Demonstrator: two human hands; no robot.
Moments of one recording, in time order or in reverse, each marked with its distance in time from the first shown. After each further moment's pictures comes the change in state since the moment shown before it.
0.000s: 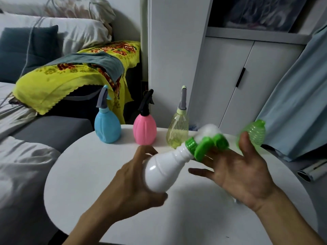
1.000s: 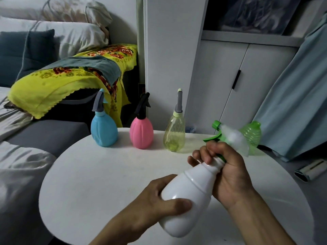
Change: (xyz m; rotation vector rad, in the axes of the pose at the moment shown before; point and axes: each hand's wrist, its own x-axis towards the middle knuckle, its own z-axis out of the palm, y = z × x) left_hand 0.003 0.028 0.036 -0.732 -0.421 -0.196; right_hand 0.017 0.013 0.028 0.121 0.421 -0.260
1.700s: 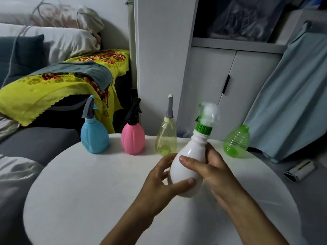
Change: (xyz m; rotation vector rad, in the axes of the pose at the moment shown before) left_hand 0.045 -0.001 0.021 -0.101 0.288 0.135; right_hand 0.003 -0.003 -0.021 -0.719 0.082 -0.054
